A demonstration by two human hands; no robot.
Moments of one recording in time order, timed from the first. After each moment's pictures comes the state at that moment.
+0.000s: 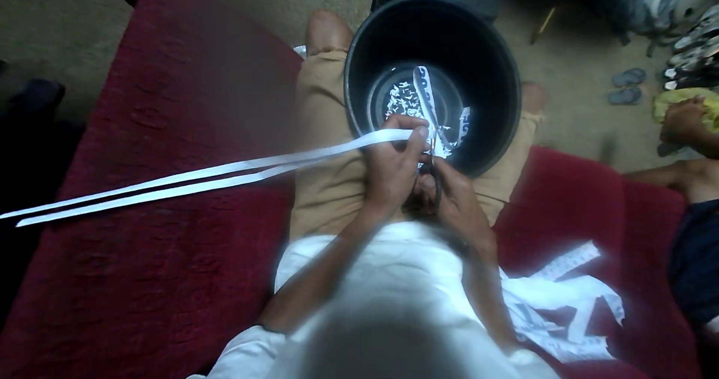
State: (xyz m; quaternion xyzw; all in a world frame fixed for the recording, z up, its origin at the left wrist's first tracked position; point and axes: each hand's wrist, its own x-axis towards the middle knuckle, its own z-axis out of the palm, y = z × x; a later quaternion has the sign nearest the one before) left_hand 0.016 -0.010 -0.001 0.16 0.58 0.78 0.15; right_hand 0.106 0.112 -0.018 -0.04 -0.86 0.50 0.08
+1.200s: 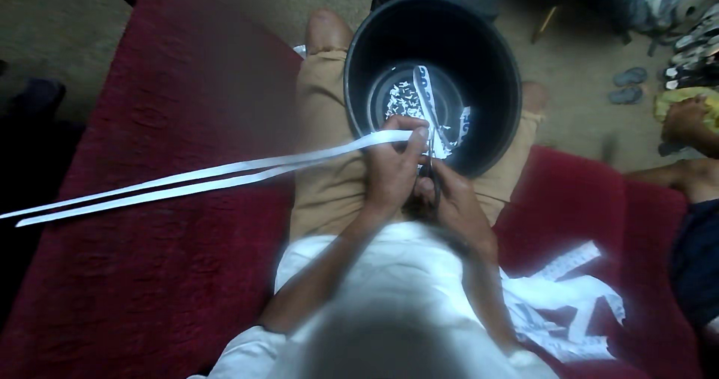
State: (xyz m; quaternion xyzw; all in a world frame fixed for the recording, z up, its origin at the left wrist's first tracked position) left_hand 0.017 -0.009 -0.002 0.15 0.58 0.78 0.15; right_hand 0.109 0.112 -0.019 -0.03 -0.87 0.49 0.08
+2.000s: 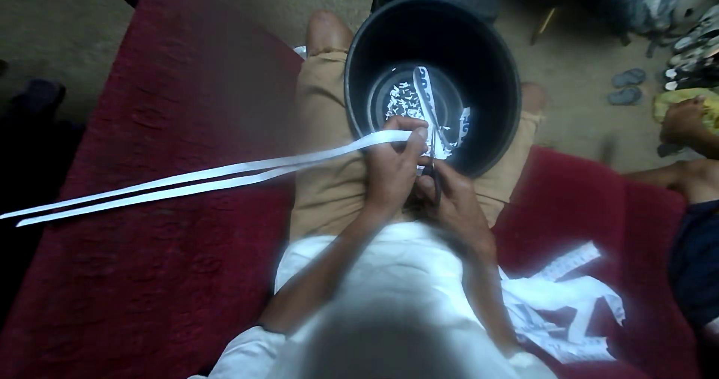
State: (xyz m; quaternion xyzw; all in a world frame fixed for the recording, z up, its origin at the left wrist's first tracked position) left_hand 0.017 -0.010 -0.002 0.15 0.59 0.78 0.15; right_hand 0.110 0.112 -0.024 -0.05 -0.85 0.52 0.08
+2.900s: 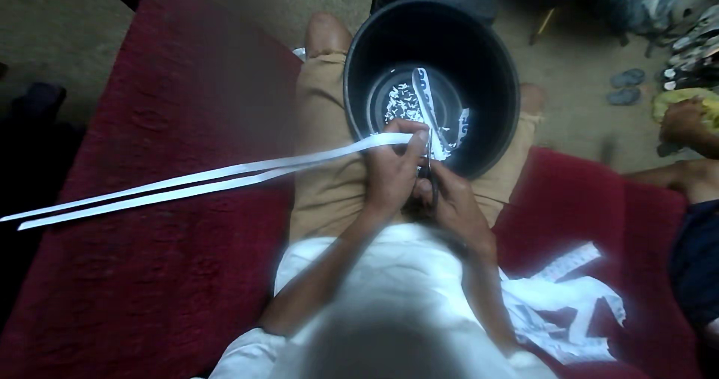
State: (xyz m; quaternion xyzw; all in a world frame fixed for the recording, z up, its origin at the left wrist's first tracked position) left_hand 0.018 -0.011 -0.003 0.16 0.58 0.78 0.16; right_hand 0.107 0.113 -0.020 -0.02 -0.88 0.48 0.09
